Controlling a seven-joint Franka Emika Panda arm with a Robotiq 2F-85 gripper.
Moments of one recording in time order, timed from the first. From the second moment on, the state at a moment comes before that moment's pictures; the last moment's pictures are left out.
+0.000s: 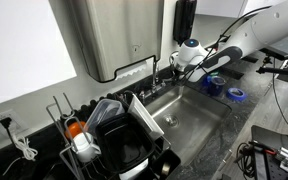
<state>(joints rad) -0.20 0.68 -0.19 -1.69 -0.28 2.72 -0.26</state>
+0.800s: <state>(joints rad) -0.21 0.61 -0.19 -1.79 -0.28 2.69 -0.26</state>
